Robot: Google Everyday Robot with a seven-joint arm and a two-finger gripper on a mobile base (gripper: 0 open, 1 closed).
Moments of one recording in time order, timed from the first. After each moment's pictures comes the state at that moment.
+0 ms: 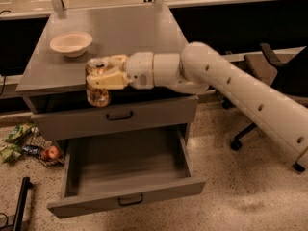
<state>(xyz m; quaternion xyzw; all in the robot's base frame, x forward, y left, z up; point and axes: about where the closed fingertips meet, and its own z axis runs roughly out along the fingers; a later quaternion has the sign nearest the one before) 0.589 0.142 0.903 -0.49 0.54 0.46 0.50</state>
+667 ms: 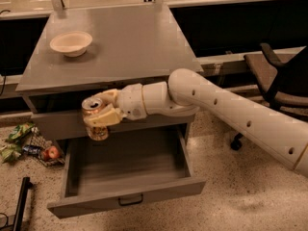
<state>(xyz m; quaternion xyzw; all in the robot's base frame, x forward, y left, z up) 0.541 0.164 0.814 -0.56 0.53 0.44 0.46</state>
